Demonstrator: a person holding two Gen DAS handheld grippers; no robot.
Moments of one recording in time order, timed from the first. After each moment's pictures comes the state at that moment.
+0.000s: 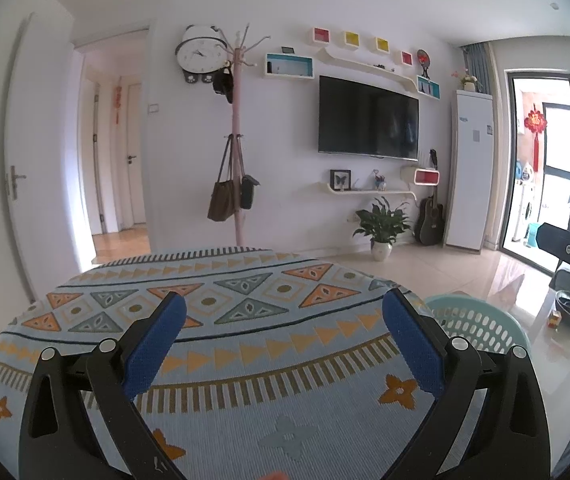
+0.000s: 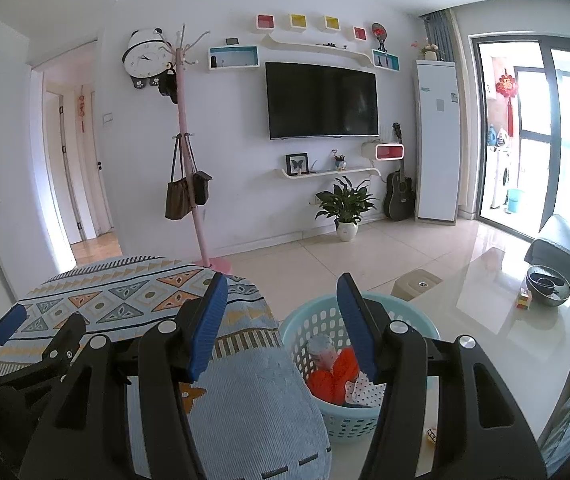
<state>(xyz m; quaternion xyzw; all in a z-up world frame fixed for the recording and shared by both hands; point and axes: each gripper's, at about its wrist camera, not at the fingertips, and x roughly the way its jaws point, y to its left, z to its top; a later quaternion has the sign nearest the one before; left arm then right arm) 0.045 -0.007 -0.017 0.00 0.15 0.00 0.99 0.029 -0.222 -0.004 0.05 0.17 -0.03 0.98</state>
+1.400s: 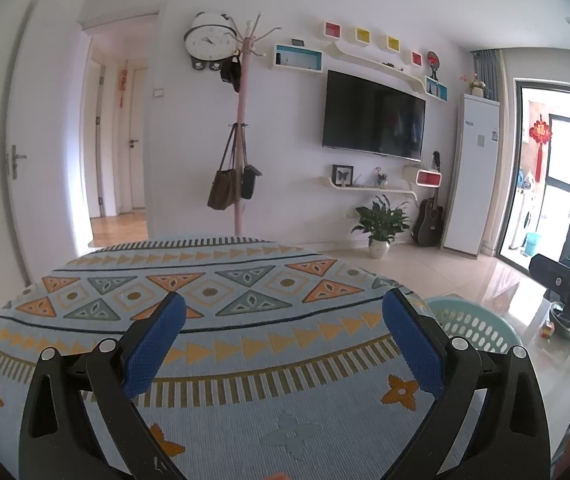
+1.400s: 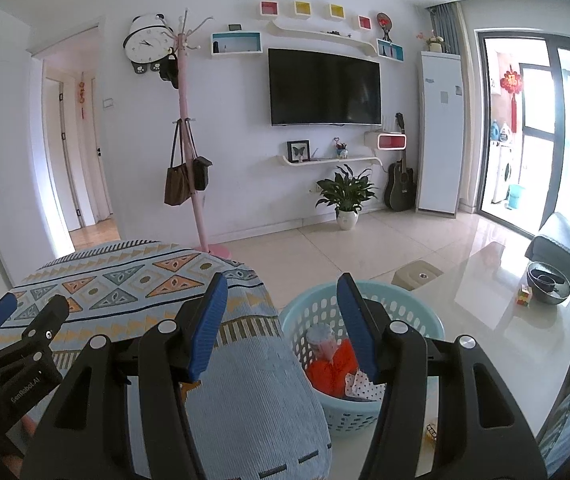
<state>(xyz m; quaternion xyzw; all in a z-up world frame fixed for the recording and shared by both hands) 0.052 0.005 -0.022 -0.03 0.16 0.00 0.99 0.044 -0.220 -0.014 0.04 0.19 -0.03 0.98</state>
